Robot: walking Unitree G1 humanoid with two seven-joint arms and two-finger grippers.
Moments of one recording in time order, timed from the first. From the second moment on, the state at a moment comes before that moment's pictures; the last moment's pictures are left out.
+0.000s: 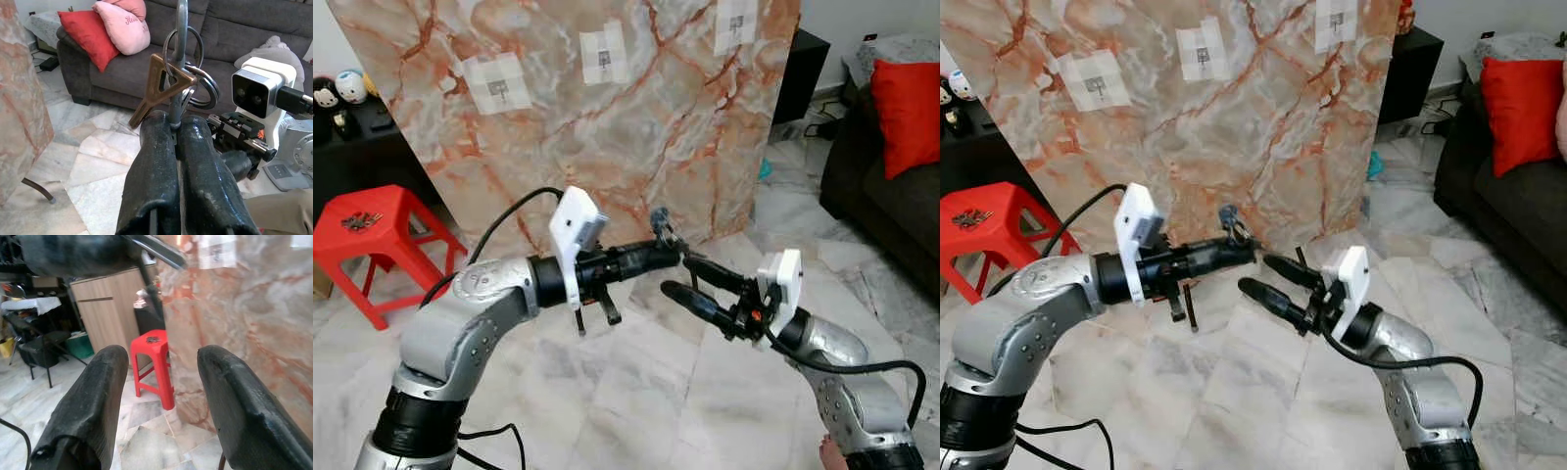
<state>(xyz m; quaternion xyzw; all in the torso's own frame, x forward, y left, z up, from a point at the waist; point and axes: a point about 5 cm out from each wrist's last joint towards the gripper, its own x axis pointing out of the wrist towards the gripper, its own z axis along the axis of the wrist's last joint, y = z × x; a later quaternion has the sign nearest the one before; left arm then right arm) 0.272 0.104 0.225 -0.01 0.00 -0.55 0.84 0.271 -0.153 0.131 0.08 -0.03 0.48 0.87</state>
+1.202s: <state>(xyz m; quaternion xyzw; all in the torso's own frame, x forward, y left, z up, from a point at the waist) 0.264 0.096 0.223 -0.05 0.03 -0.60 0.80 0.278 -0.142 0.142 0.09 -0.06 0.53 0.84</state>
